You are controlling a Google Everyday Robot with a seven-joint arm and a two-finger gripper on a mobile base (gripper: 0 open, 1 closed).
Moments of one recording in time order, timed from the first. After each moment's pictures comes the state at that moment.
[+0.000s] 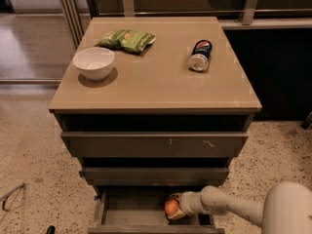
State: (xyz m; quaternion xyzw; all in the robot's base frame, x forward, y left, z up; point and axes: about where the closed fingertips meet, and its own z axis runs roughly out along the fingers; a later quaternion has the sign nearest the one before) arm 0.517 -0.081 0.183 -0.62 0.70 0.17 0.32
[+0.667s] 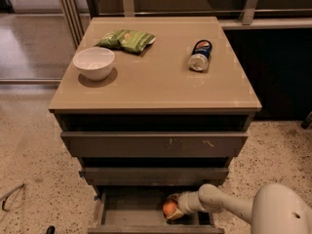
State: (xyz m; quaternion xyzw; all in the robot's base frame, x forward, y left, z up) arm 0.522 -0.075 0.151 -0.61 0.70 0.20 0.31
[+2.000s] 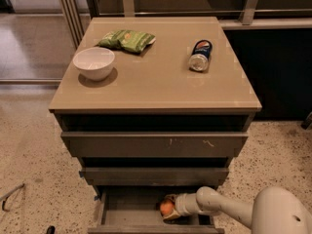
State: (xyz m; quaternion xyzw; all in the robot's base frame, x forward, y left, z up) arm 0.520 -0.061 0.145 -0.62 0.69 0.20 0.33
